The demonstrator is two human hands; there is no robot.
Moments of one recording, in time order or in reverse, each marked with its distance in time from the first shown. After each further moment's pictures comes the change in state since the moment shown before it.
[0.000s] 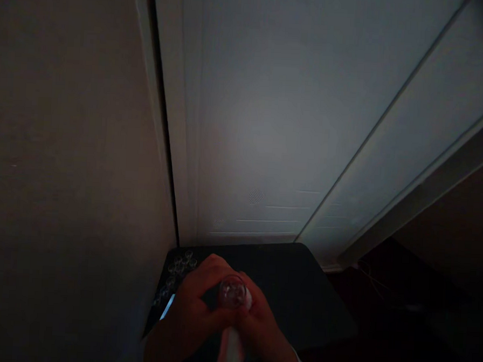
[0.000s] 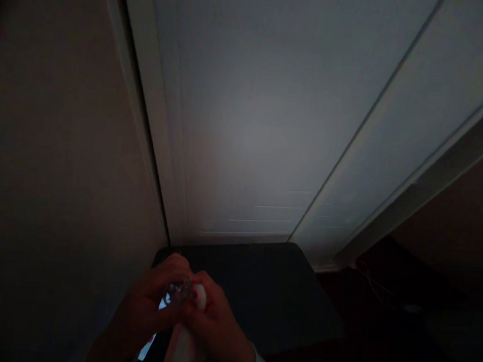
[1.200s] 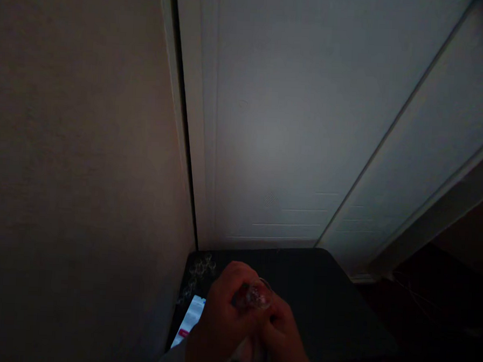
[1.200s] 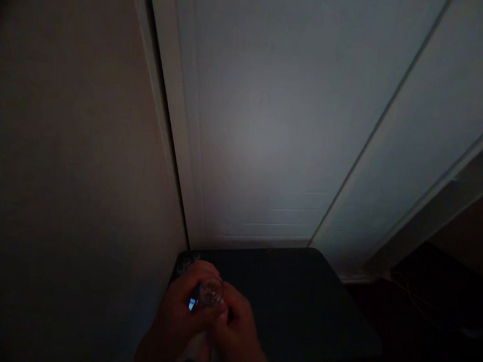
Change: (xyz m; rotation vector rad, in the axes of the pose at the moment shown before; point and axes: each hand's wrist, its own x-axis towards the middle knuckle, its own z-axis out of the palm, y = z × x) left_hand -0.020 0.007 0.018 -0.017 0.112 -0.065; right_hand -0.016 0.005 0.016 -0.012 0.139 -0.111
